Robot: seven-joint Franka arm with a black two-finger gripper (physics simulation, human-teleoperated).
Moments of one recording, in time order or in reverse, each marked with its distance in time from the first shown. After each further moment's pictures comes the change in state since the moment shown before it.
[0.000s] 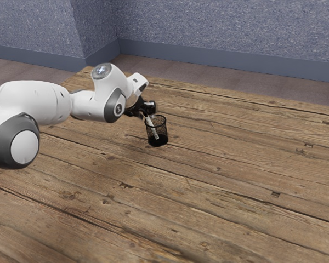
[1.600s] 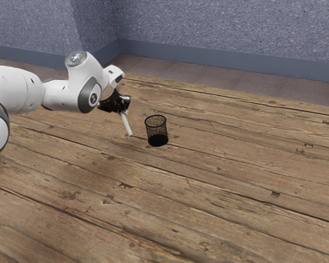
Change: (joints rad) arm 0.081 -0.221 0.009 -0.218 0.021 -0.063 -0.040
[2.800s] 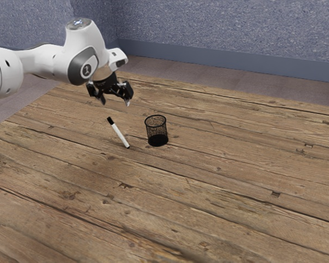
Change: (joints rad) arm 0.014 -0.204 -0.080 -0.013 0.116 -0.391 0.081
